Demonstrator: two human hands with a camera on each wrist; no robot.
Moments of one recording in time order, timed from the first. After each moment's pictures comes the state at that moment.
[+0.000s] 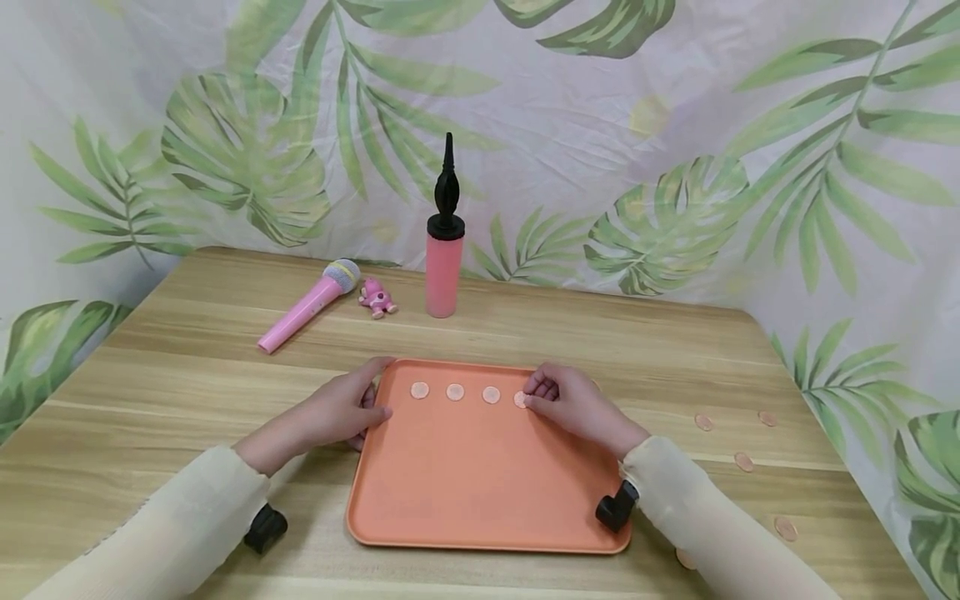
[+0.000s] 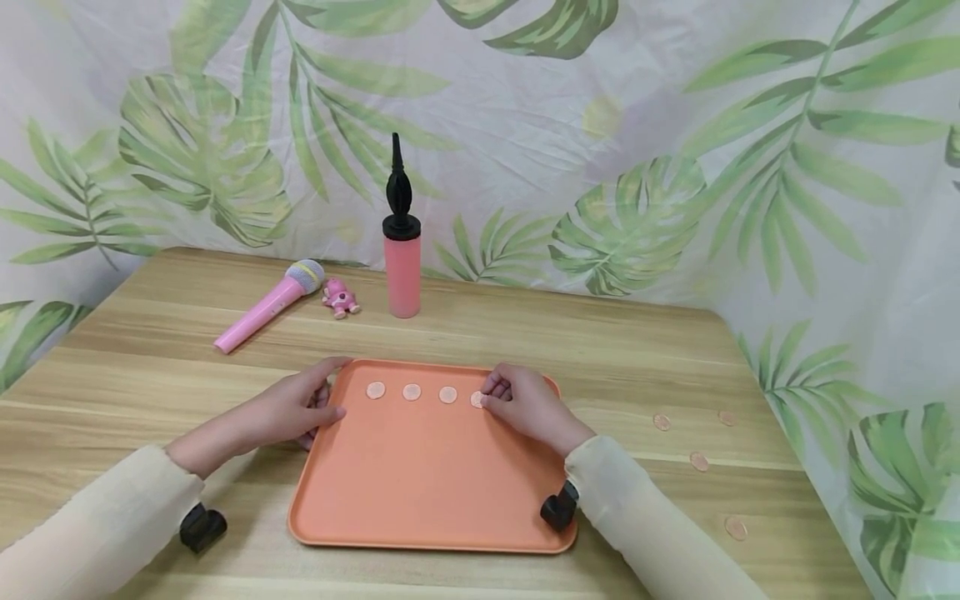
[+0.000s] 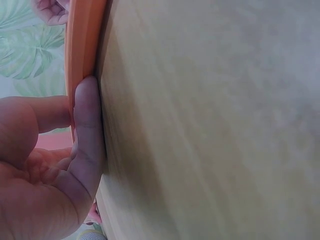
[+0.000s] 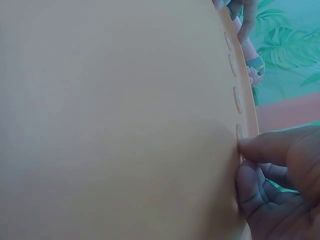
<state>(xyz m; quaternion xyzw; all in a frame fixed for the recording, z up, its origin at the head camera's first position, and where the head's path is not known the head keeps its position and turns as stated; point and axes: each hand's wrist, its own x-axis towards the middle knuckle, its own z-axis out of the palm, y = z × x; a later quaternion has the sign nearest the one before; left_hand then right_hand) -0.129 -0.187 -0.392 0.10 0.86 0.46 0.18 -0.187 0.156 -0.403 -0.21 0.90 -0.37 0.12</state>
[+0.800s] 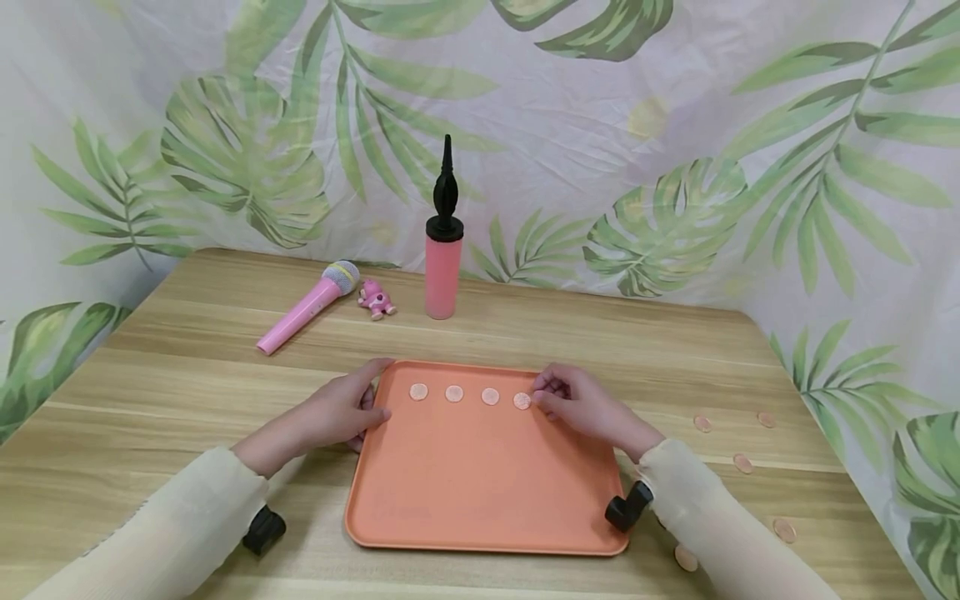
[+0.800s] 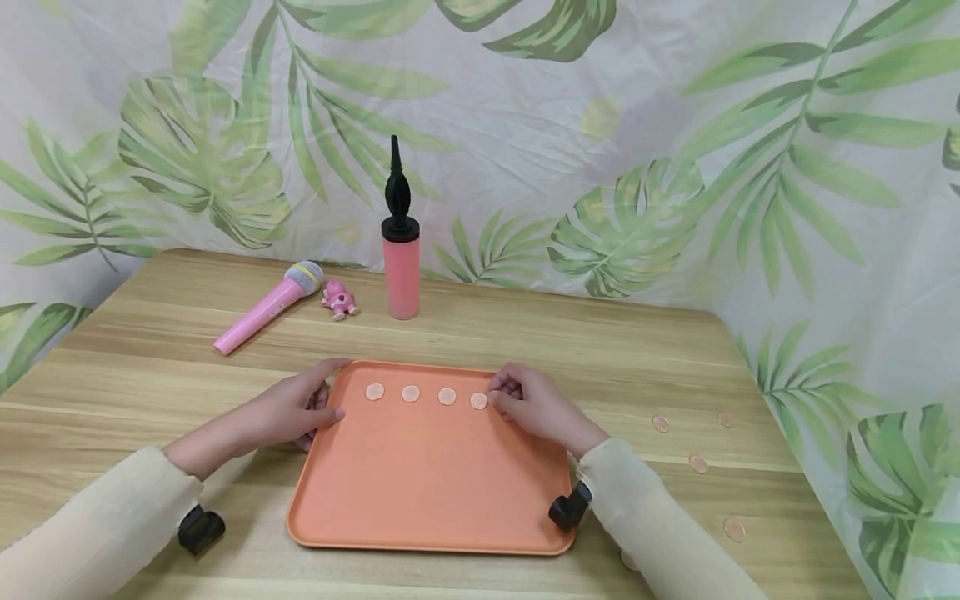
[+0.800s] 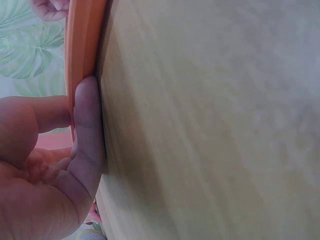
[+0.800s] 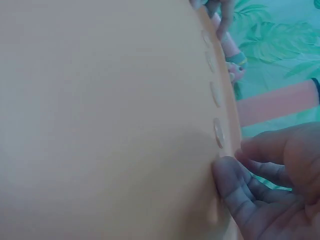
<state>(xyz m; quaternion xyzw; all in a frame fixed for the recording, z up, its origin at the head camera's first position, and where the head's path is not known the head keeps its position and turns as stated) -0.126 -0.185 -0.388 0.10 0.86 0.46 0.18 -0.187 0.171 -0.397 -0.20 0.86 -0.44 0.17</state>
